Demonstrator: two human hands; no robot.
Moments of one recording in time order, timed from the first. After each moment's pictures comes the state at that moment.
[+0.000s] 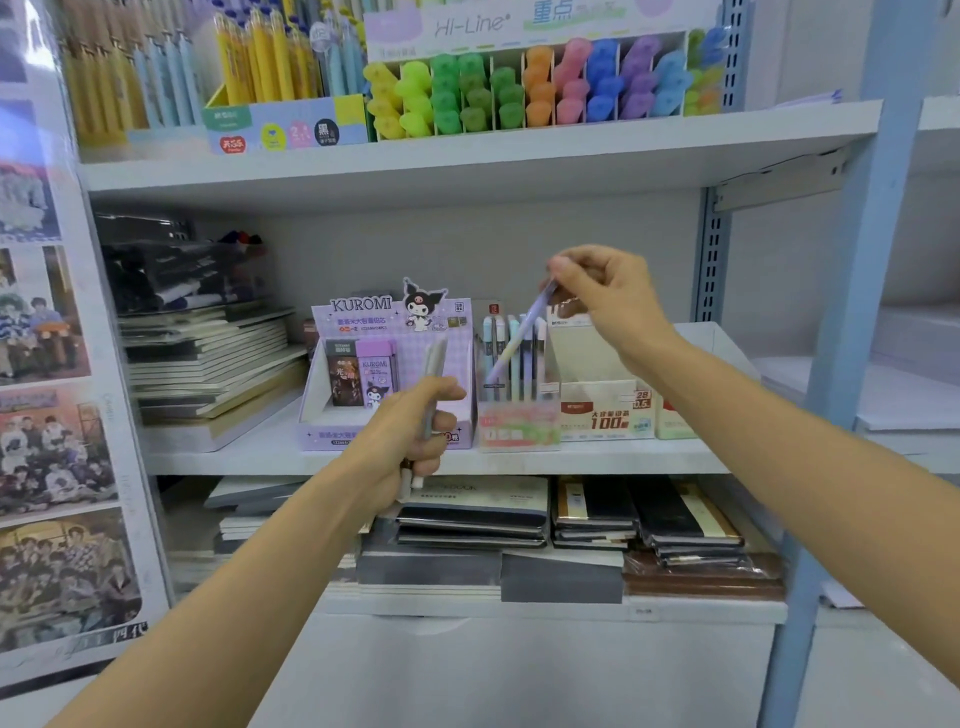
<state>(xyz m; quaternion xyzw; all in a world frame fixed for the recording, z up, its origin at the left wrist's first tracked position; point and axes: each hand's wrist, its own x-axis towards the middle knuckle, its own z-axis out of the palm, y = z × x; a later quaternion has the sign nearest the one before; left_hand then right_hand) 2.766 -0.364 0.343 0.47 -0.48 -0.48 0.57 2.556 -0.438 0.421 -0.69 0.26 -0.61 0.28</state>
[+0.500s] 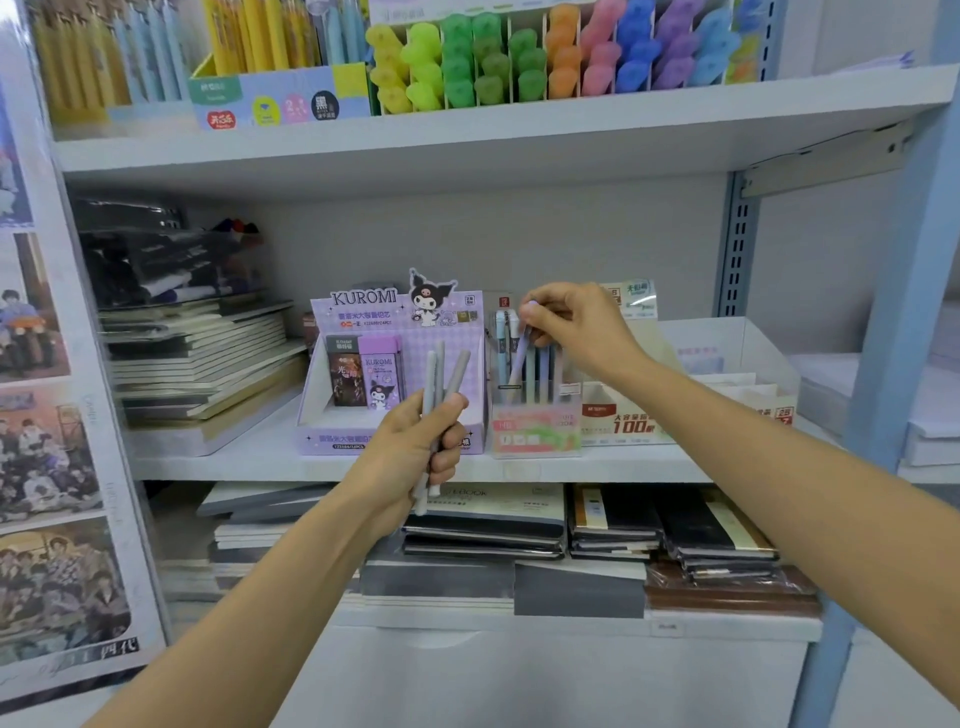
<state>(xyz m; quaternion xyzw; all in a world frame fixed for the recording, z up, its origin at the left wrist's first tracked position) 2.784 -0.388 0.315 0.37 -0.54 -0.48 0.58 2.591 -0.487 0.392 -0.77 0.31 -0.52 0.19</state>
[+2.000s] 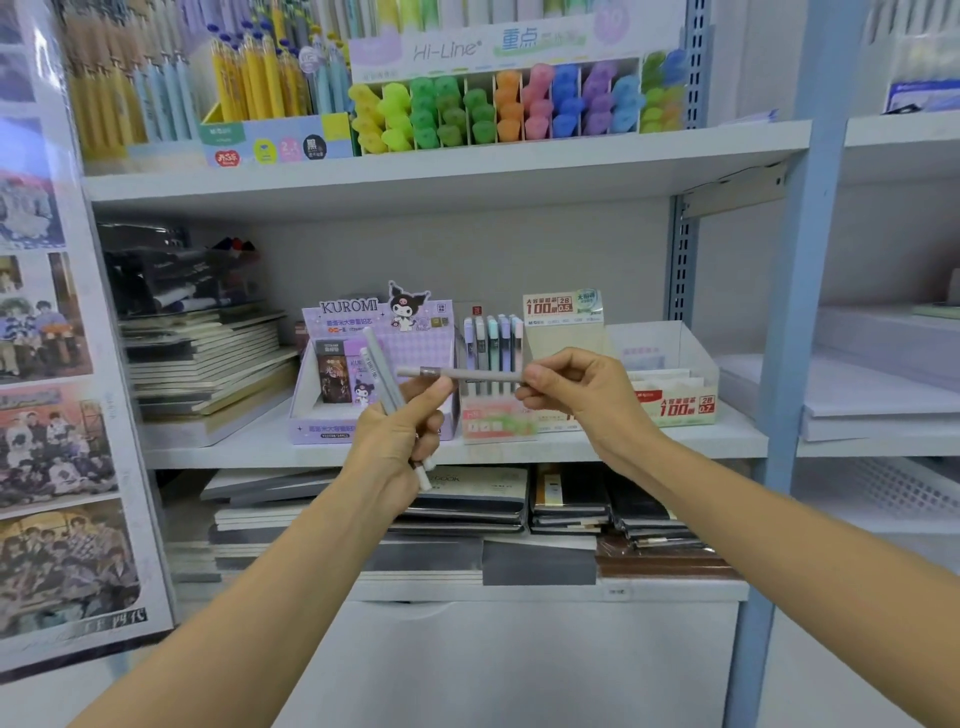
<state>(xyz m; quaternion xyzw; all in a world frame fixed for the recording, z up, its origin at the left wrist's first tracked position) 2.732 -0.339 0.332 0.33 -0.36 -0.49 0.72 2.539 -0.395 0.339 -0.63 0.18 -0.57 0.49</state>
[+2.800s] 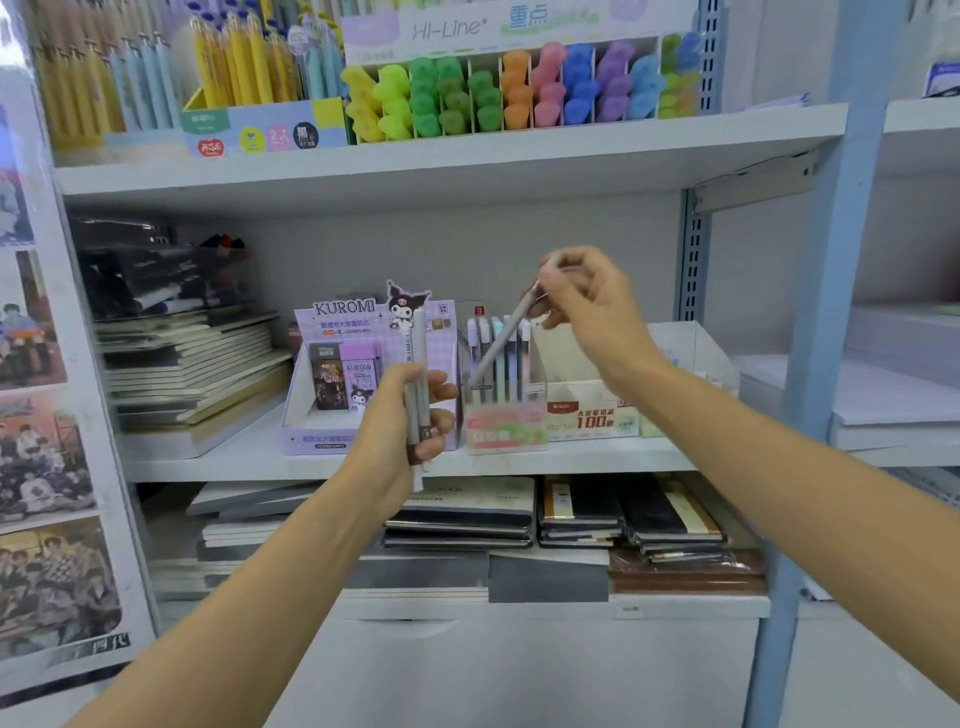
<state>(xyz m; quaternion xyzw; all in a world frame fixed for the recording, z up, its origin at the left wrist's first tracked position) 2.744 -0.359 0.344 0.38 -0.43 -0.46 0.67 2.555 -0.422 0.408 -0.68 0.21 -0.62 0.33</state>
